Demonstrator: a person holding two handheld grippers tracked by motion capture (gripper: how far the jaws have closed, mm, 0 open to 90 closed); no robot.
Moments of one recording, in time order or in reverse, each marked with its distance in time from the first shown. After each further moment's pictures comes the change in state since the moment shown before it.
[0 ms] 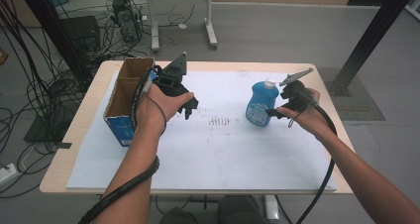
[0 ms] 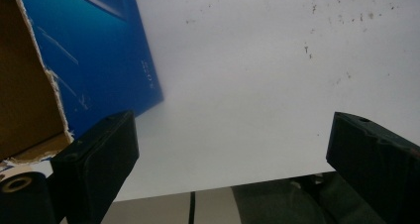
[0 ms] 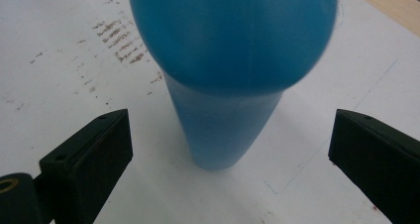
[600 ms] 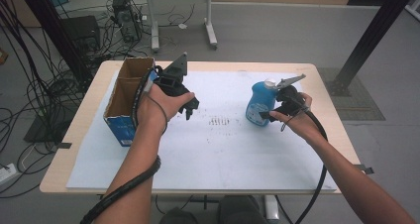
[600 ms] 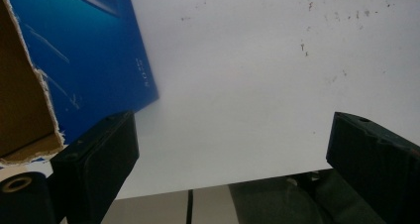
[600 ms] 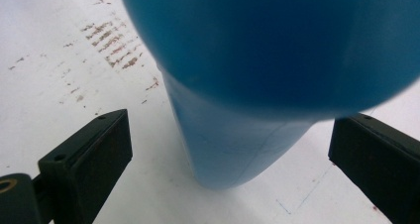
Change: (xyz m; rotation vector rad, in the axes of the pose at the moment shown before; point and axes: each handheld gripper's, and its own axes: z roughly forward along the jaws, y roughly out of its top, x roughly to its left) left arm -0.002 0.001 0.001 0.011 -0.018 -0.004; right arm 0.007 -0.005 0.021 -0.024 -0.028 0.006
